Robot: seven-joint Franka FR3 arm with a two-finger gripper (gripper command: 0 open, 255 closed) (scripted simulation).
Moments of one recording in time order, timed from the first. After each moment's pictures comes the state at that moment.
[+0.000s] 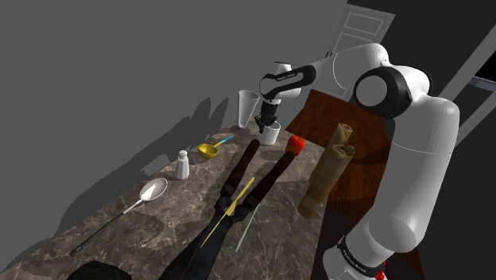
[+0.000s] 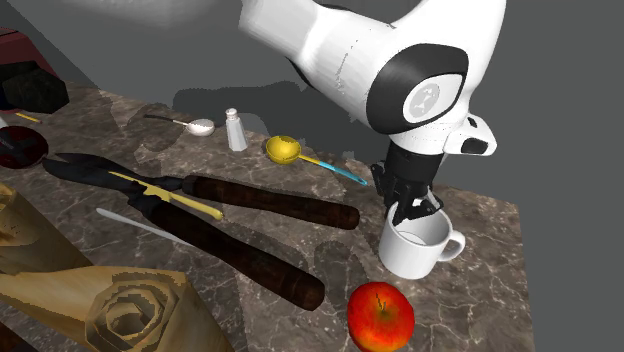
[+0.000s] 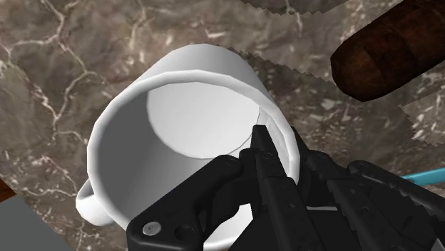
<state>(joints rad) -0.08 0.35 -0.22 -1.82 0.08 2.15 -0.08</state>
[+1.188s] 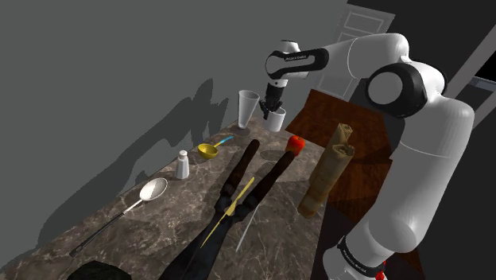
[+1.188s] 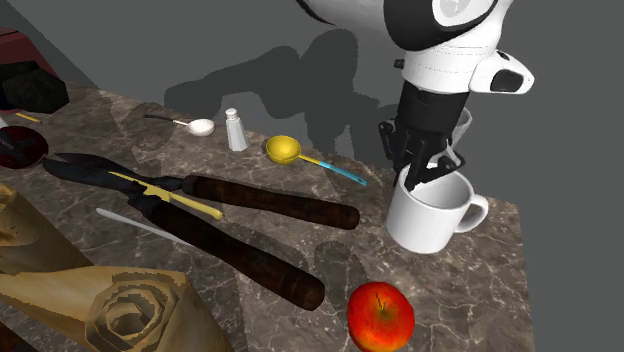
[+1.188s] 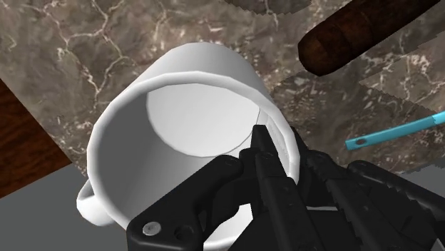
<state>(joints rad) -0.07 0.27 -0.23 -1.71 0.06 1.96 -0.07</state>
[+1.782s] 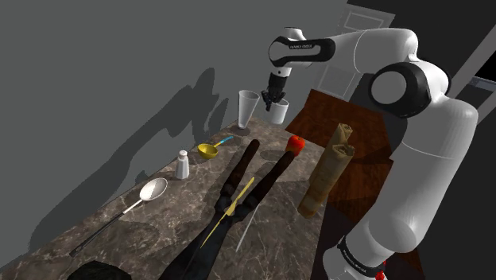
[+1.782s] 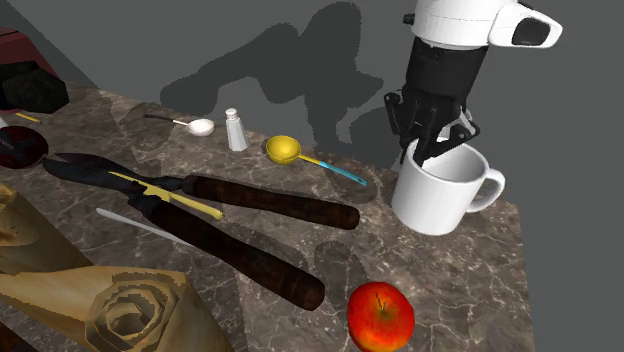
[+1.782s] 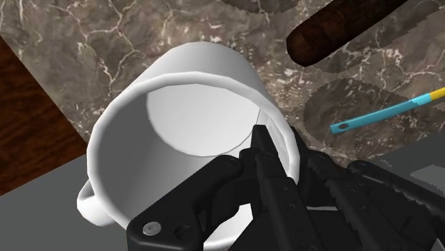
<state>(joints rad) -0.07 0.25 -0.23 -1.62 0.05 1.85 -0.07</state>
